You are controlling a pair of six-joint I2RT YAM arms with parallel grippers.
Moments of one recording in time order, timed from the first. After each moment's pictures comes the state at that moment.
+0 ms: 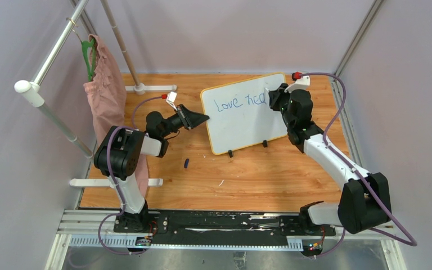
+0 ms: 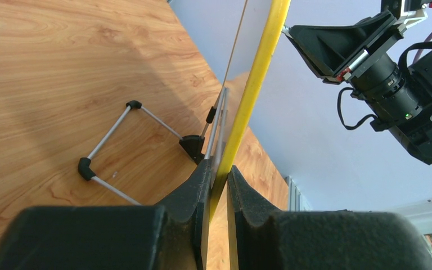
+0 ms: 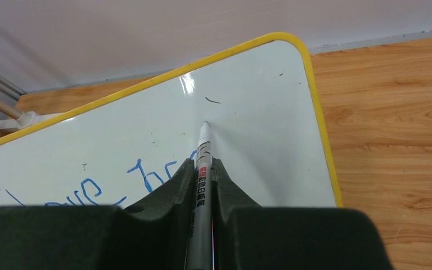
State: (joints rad) left arm -0.23 1.82 0.65 1.34 0.78 -0.99; right arm 0.32 1.29 0.90 0.28 0.15 0.31
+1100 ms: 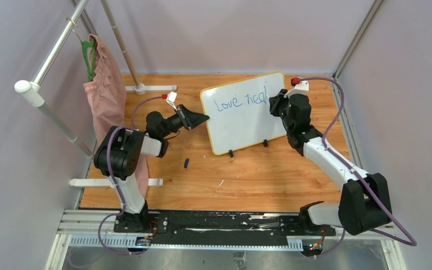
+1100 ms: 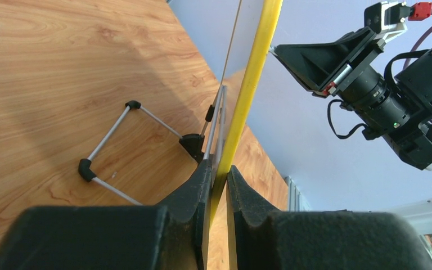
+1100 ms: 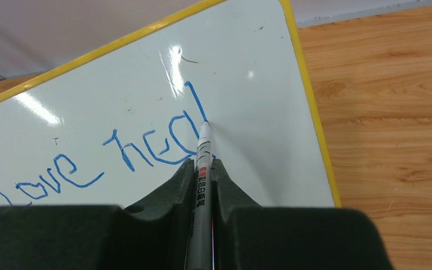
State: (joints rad) left arm -0.23 1.82 0.65 1.34 0.78 -0.99; right arm 0.32 1.29 0.85 0.27 0.16 0.32
